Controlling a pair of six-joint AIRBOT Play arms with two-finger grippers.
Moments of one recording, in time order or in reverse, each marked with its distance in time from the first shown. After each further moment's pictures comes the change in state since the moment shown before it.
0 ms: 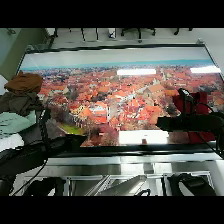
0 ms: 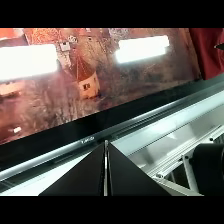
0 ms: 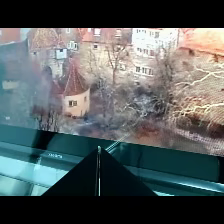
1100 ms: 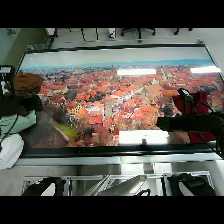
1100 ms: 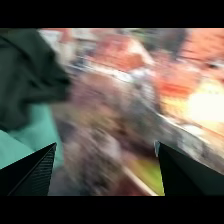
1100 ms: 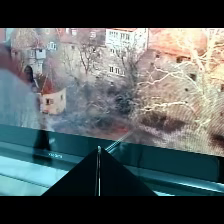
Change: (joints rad) left arm 0.478 -0.606 0.569 0.785 -0.037 0.195; right arm 0.000 0.000 0.000 0.000 0.000 0.000
